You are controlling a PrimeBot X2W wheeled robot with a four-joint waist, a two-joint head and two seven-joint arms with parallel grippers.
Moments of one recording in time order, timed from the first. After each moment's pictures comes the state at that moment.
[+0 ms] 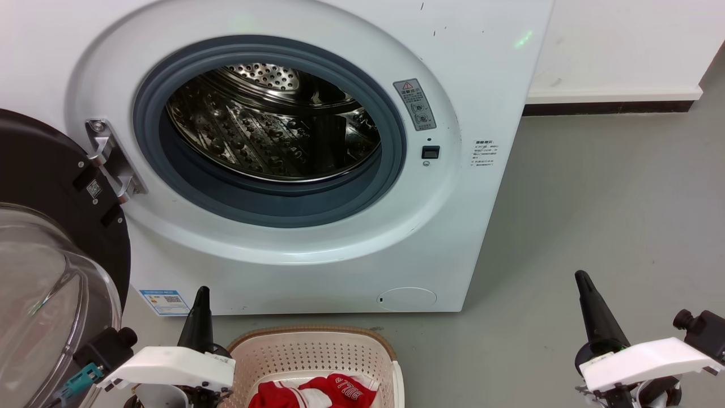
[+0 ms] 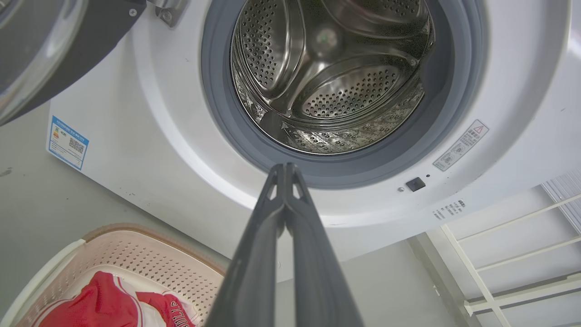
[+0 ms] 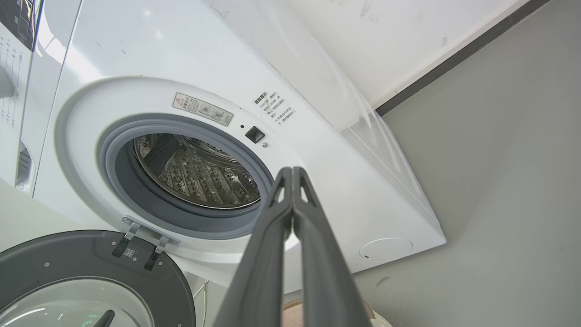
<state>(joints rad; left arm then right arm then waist) -0.04 0.07 0.02 0.19 -0.82 -0.03 -0.07 0.00 -0.08 0.02 0.11 0.84 0.13 -0.03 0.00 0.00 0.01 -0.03</state>
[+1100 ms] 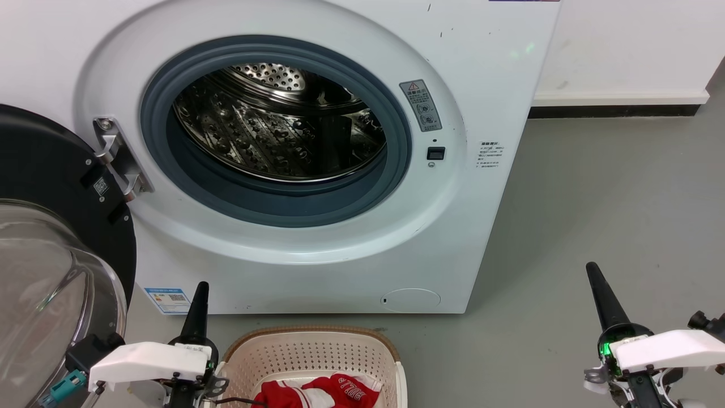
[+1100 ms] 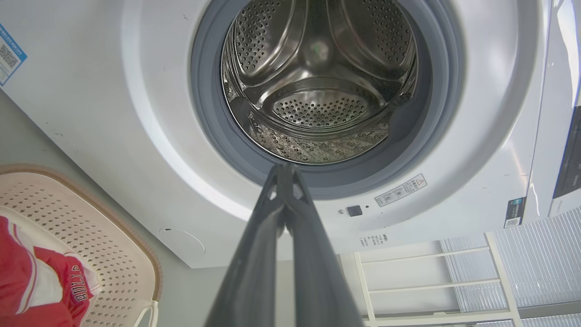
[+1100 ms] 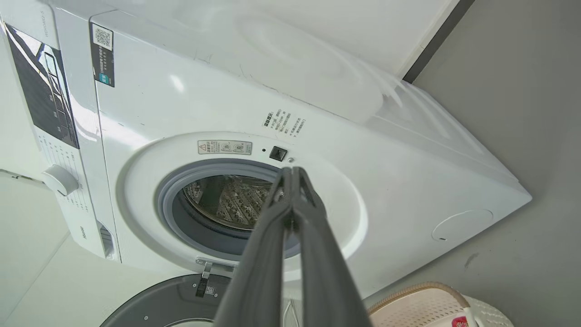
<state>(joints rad) -0.07 0.06 0.07 0.22 -1.20 -0.08 0.02 -0.05 -0.08 -0.02 0.18 1.23 0.13 0.02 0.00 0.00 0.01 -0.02</state>
